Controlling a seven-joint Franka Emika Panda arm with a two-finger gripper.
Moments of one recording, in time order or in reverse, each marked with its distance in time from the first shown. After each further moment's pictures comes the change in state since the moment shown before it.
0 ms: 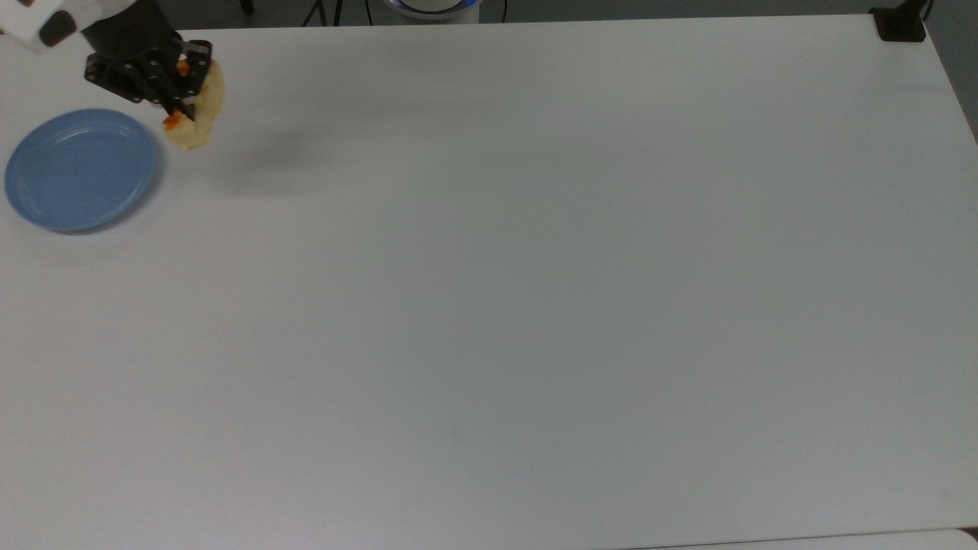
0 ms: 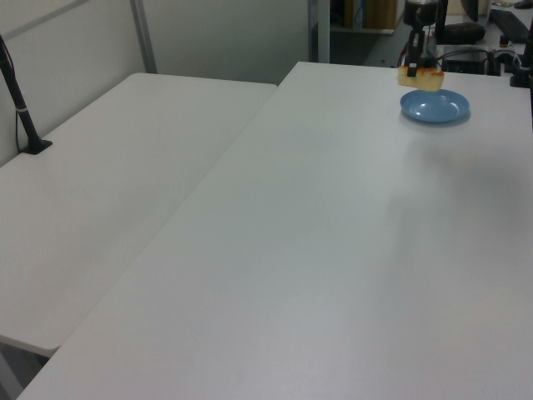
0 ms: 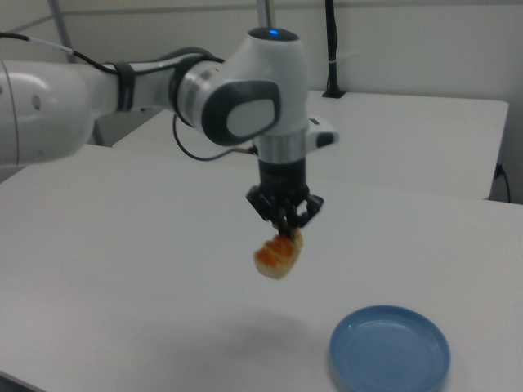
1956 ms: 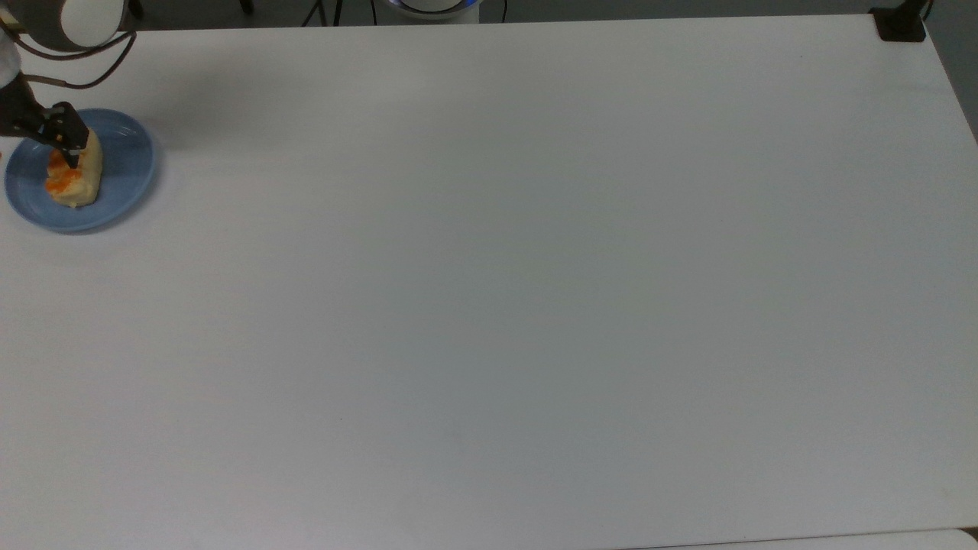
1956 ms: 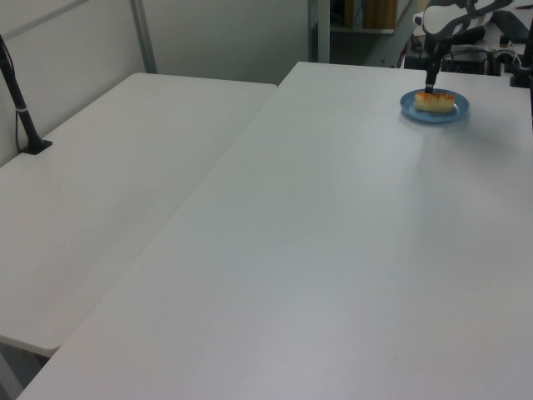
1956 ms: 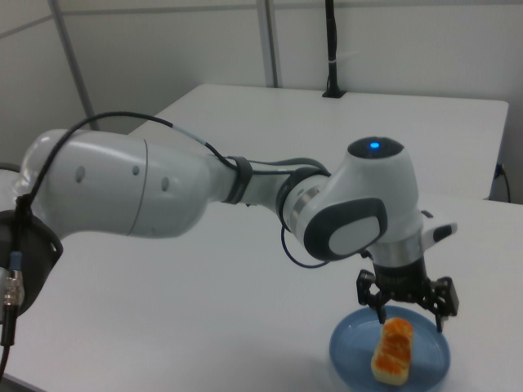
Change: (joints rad) arm -0.259 0.321 -0.002 0.102 -0.101 0.399 -0.165
